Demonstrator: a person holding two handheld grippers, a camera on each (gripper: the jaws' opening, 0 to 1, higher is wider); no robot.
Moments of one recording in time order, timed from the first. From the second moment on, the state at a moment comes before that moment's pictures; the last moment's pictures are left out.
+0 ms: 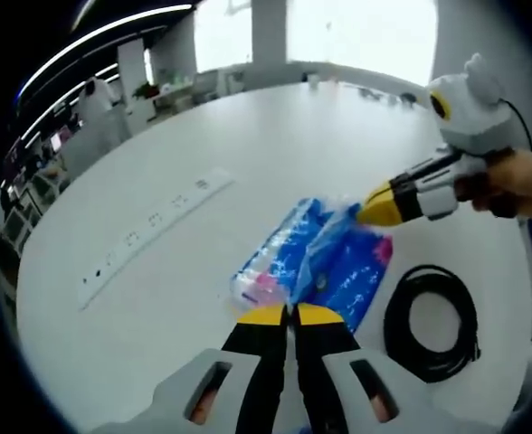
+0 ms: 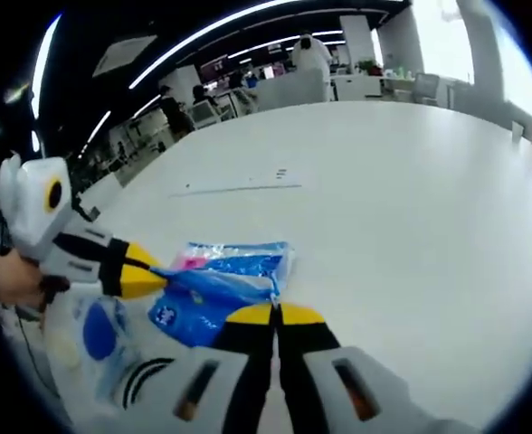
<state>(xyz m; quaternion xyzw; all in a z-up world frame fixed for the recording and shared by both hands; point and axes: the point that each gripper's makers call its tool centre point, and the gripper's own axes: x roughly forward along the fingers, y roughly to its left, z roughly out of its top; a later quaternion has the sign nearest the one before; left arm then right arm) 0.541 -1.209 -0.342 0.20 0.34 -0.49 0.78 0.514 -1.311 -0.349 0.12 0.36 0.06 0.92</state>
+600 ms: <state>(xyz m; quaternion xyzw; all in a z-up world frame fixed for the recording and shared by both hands) 0.544 -1.207 -0.336 0.18 0.34 -0.48 0.79 0.516 -1.316 -0.341 0.13 0.34 0.05 0.93</state>
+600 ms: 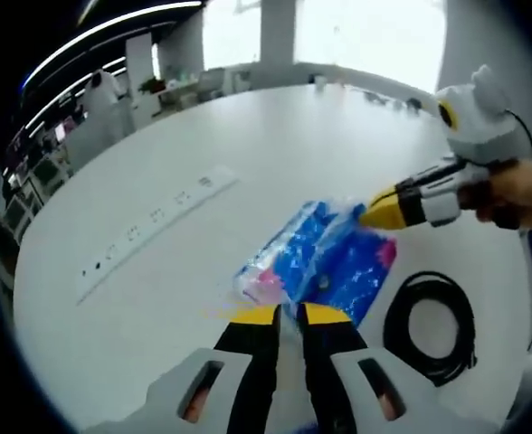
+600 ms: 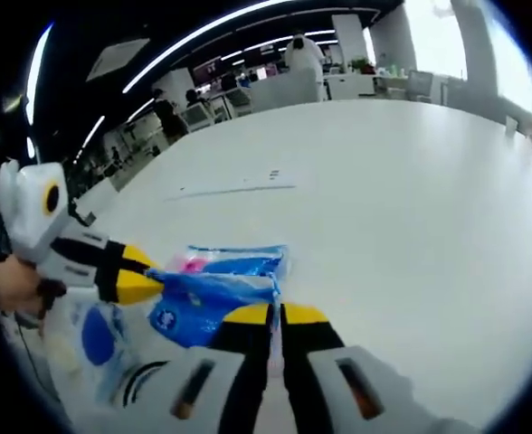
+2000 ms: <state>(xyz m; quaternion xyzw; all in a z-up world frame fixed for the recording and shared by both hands) 0.505 -1.110 -0.228 0.16 0.28 -0.42 0.85 0.454 -1.257 -0.256 0.07 0.30 0.11 0.95</state>
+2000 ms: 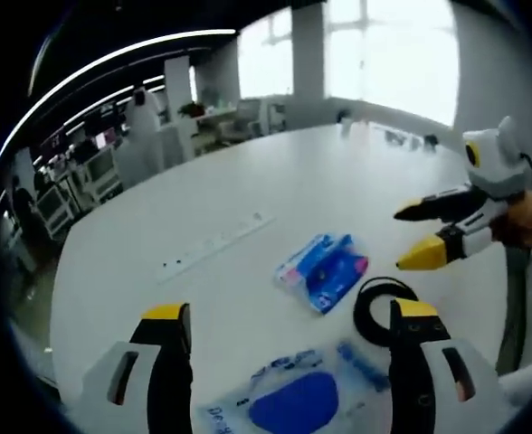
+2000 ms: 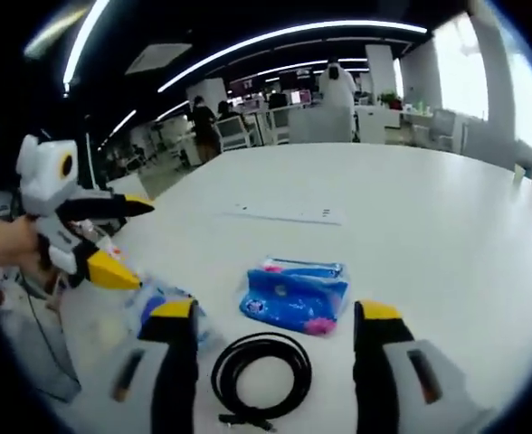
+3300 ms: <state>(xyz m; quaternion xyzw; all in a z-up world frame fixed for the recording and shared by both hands) 0.478 -1.018 -0.235 0.17 0.28 -0.39 0.86 0.416 -1.222 -0.262 0.09 0.30 0.11 0.94</state>
